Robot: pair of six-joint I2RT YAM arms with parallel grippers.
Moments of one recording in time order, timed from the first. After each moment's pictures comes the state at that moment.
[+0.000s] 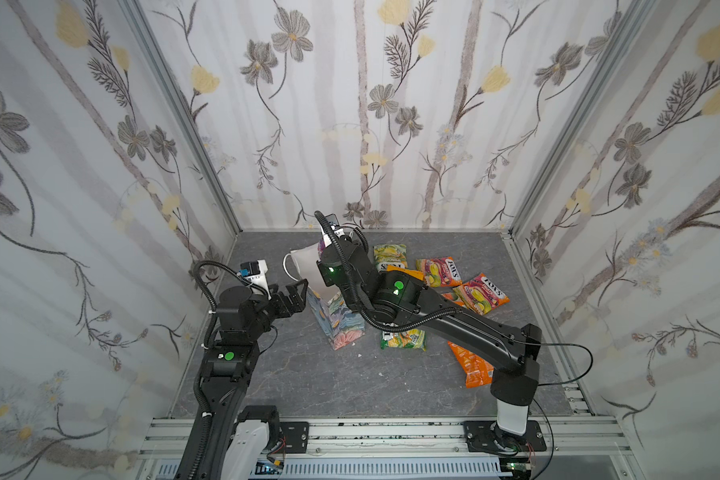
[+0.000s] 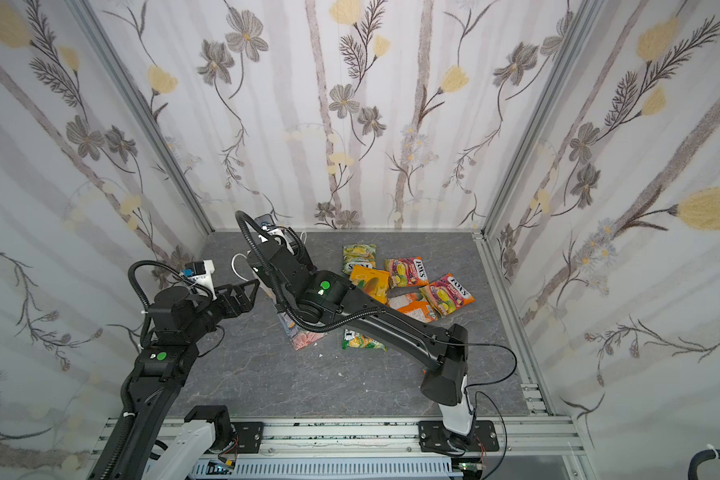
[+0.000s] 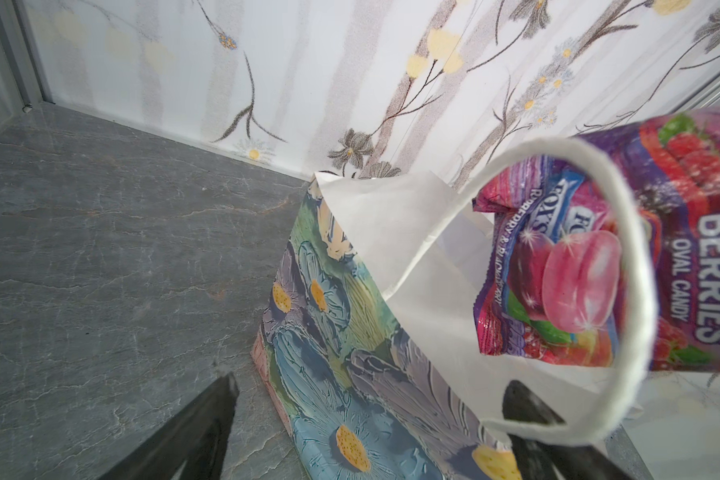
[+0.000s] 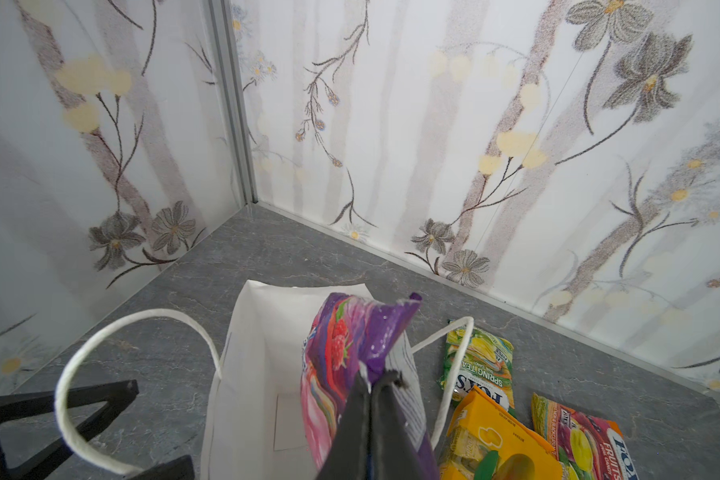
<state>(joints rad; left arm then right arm) -0.02 0.74 0.72 -0.28 0.34 -0.41 1.18 1.92 2.11 -0.53 0.80 0.12</state>
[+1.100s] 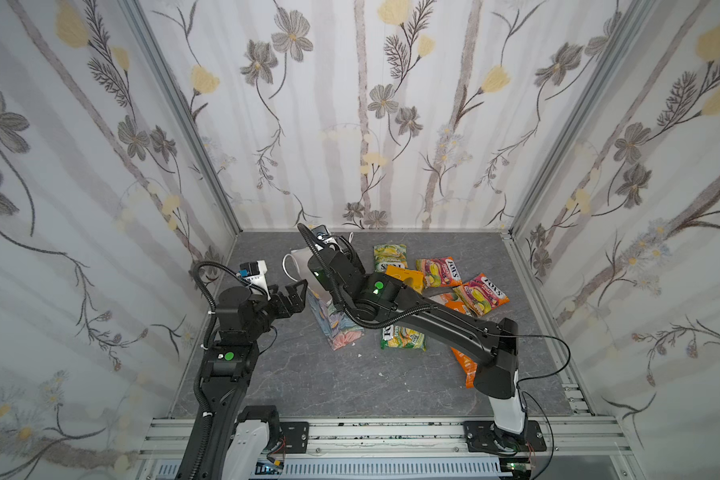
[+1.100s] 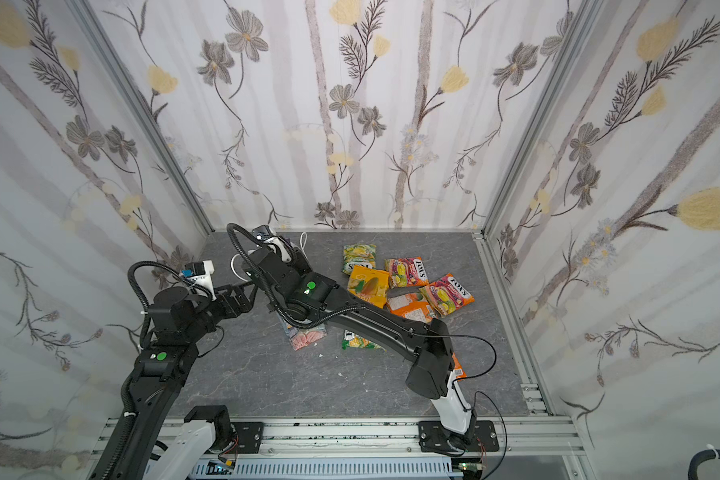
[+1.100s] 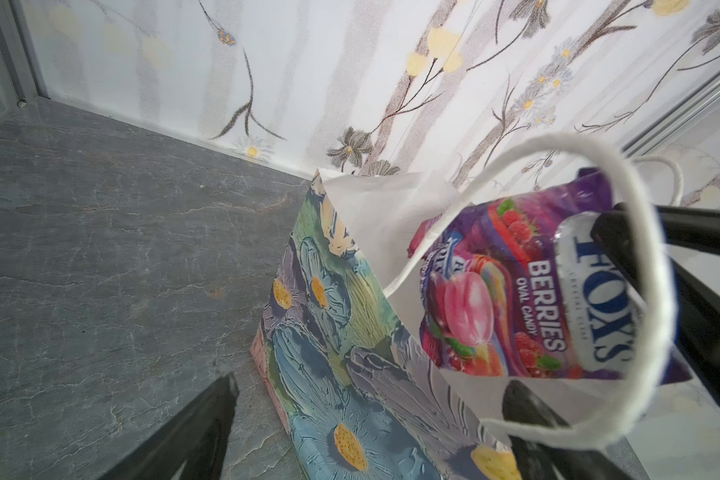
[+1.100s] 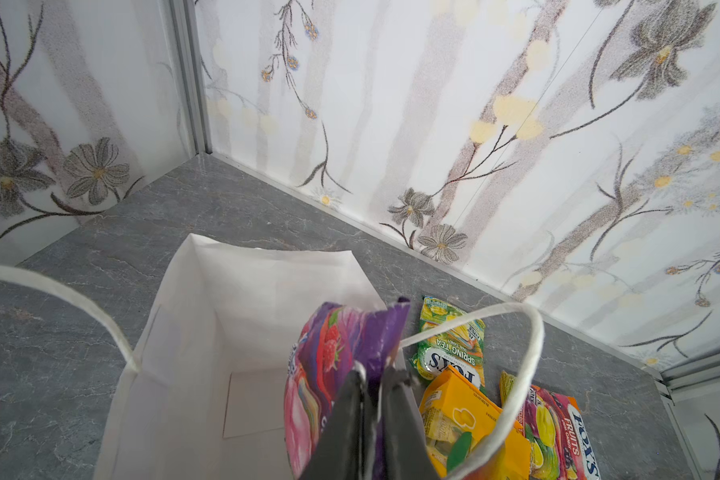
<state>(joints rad) -0.01 0.74 0.71 -0.27 0.36 -0.42 1.15 2.02 2.11 -0.56 0.84 0.10</state>
